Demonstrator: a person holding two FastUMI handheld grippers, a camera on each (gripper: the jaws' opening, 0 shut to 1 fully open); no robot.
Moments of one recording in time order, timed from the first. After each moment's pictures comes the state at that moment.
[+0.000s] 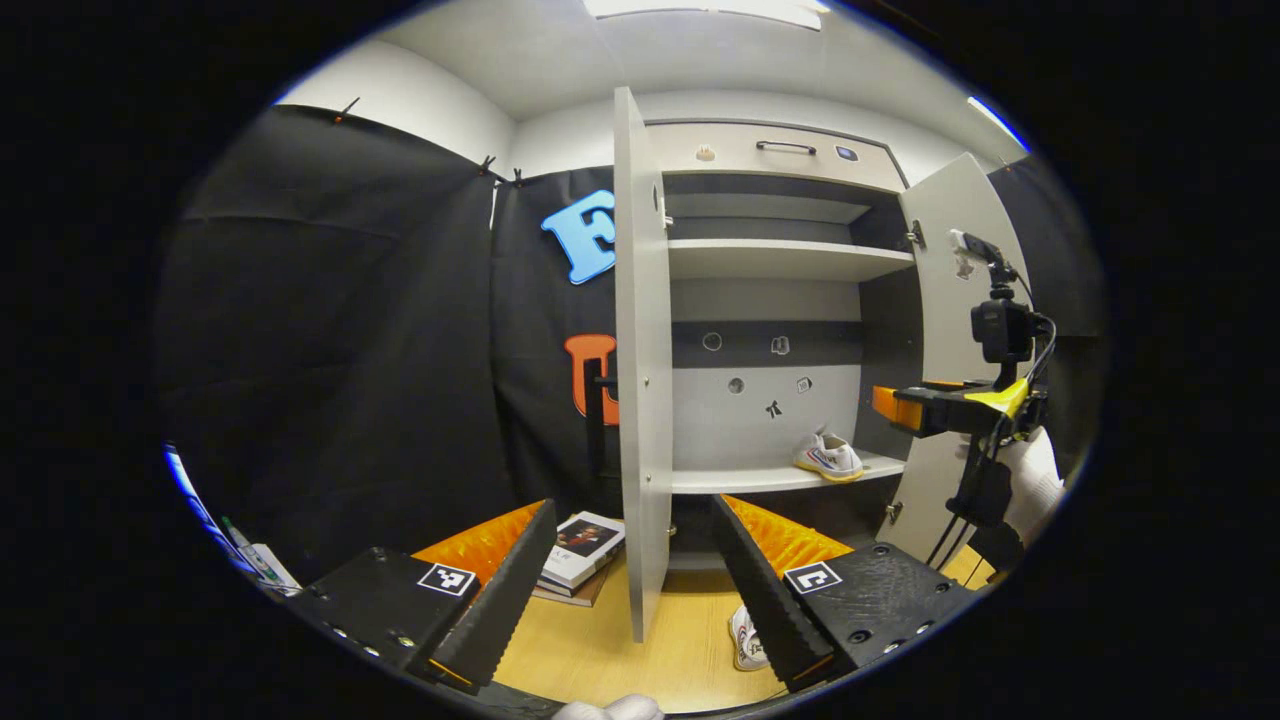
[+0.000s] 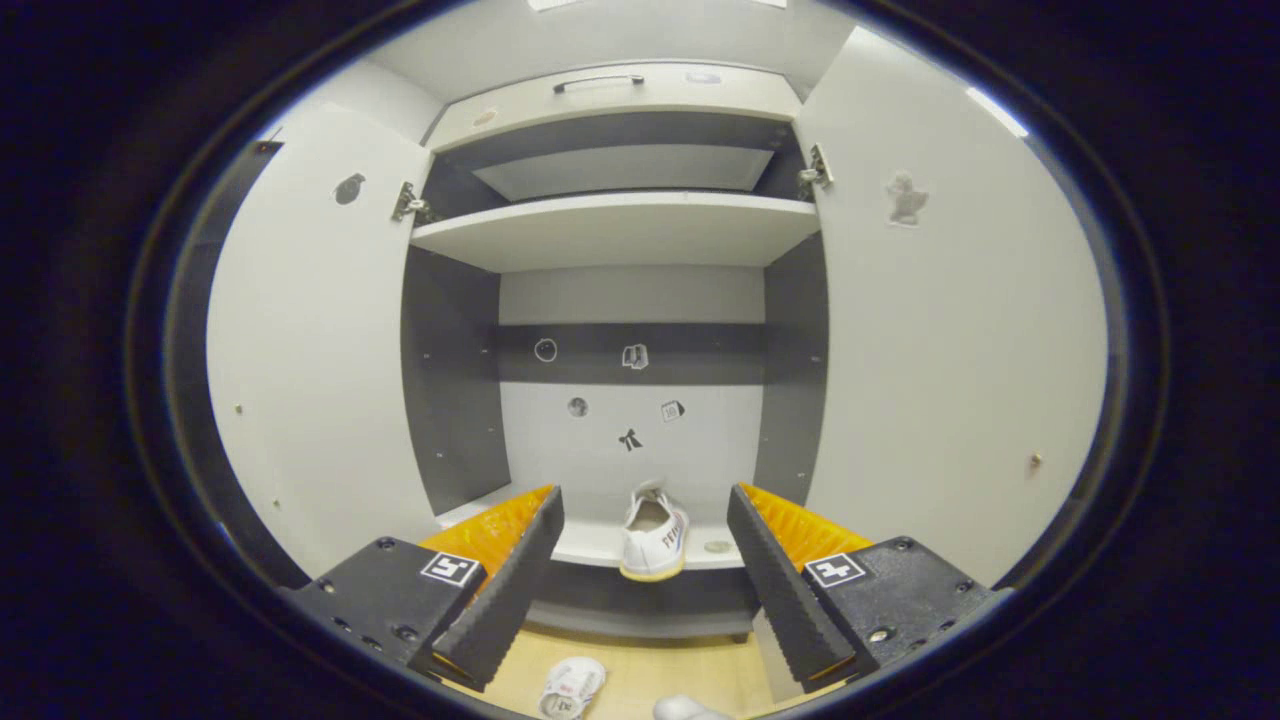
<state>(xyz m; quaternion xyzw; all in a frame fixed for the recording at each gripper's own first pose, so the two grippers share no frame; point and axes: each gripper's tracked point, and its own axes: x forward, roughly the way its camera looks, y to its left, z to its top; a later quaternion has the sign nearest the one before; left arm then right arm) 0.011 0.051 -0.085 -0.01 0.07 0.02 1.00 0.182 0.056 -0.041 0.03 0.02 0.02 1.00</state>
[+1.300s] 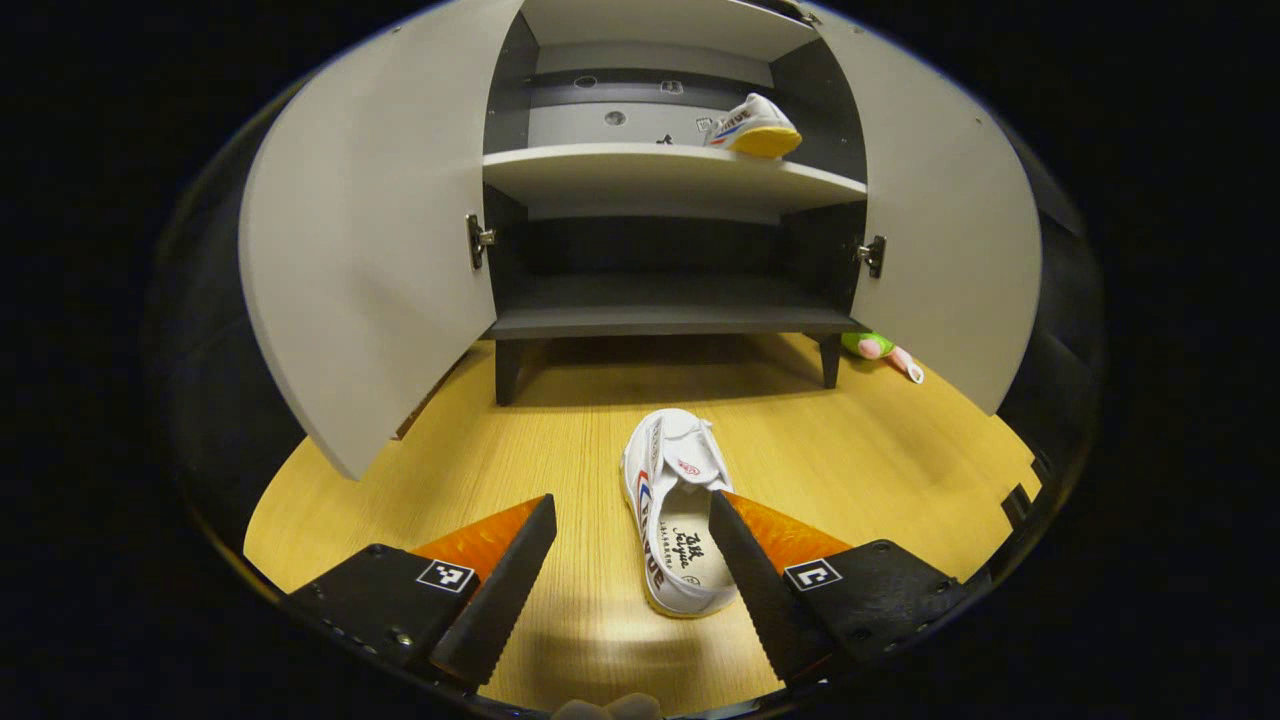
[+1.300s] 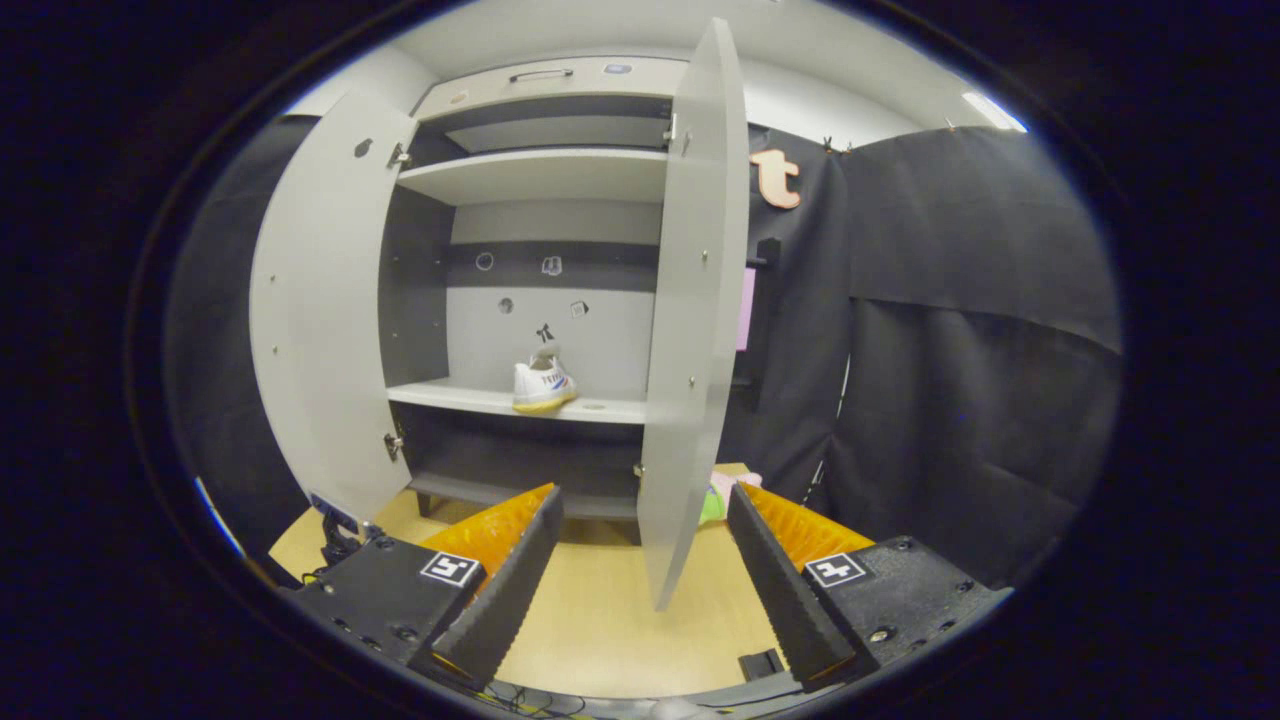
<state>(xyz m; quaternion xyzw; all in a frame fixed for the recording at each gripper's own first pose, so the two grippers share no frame) 0.090 -0.109 -0.471 -0.01 0.27 -0.09 0.96 0.038 -0.055 -0.161 -0.01 0.12 -0.05 0.99</state>
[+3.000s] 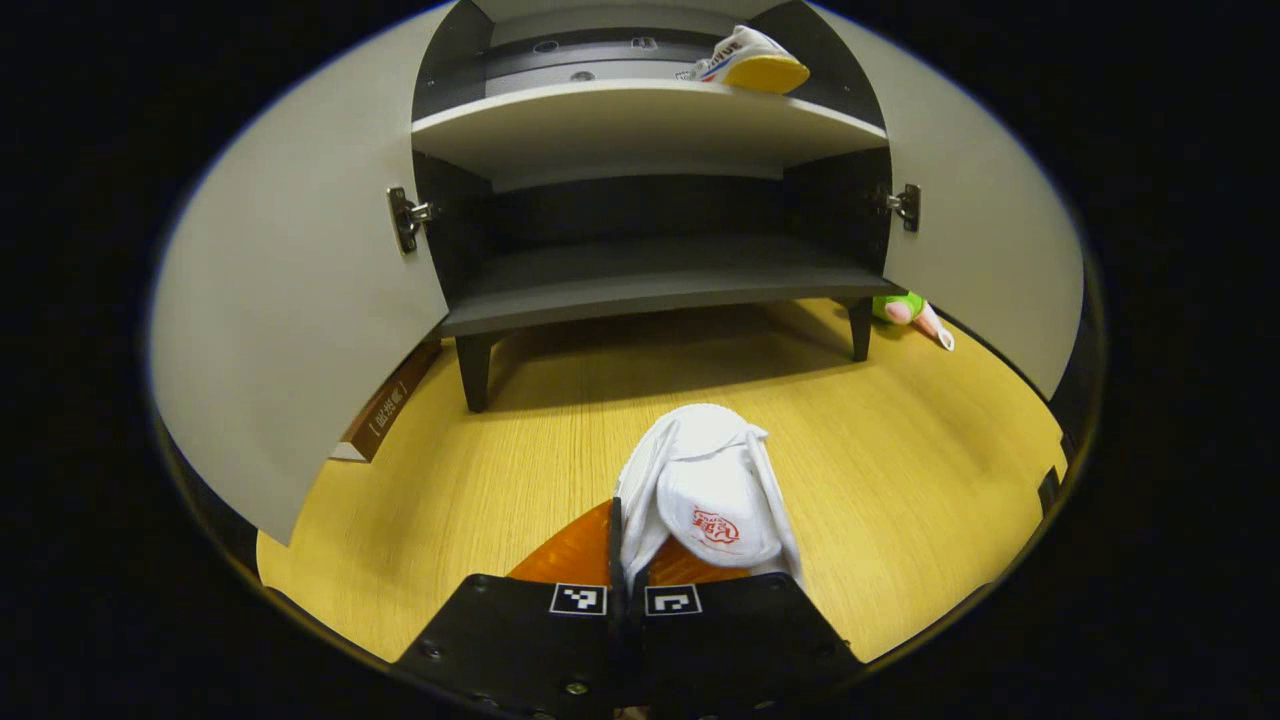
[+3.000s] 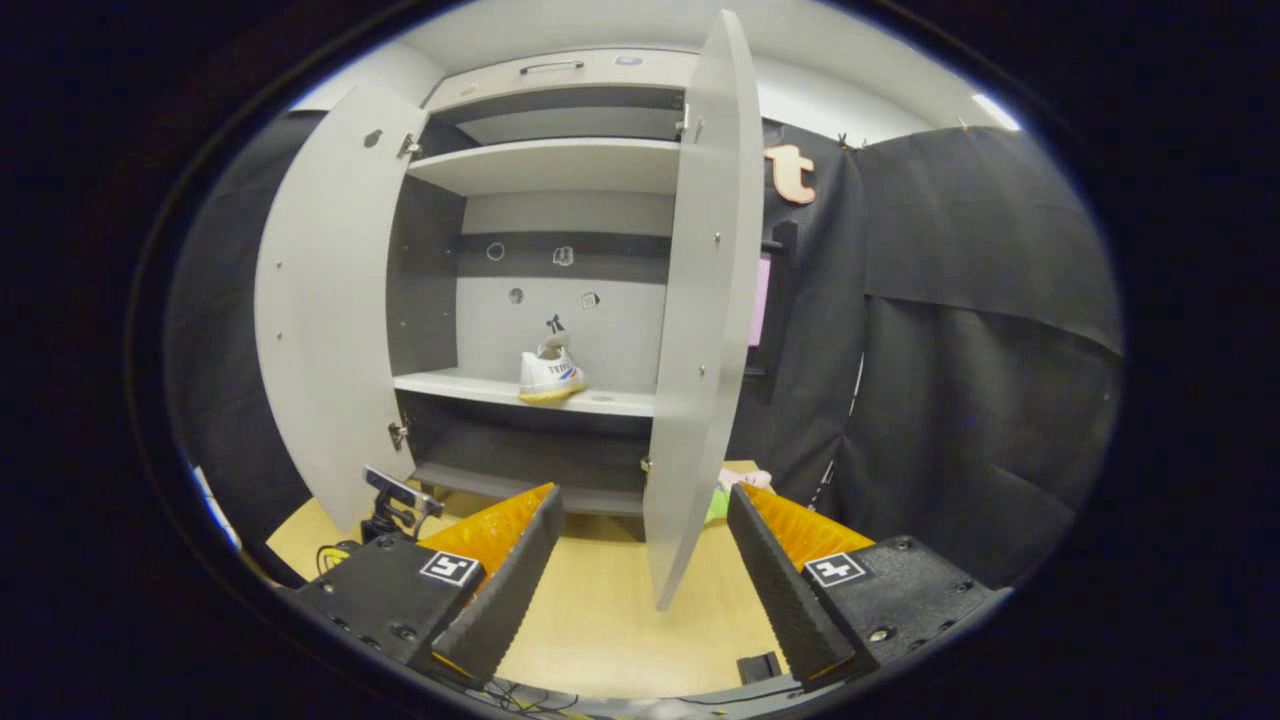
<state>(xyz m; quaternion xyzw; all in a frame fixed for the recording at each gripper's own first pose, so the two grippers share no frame) 0.128 -0.119 -0.464 0.02 0.30 -0.09 0.95 0.048 -0.060 -0.163 -0.01 0.11 -0.02 0.99</state>
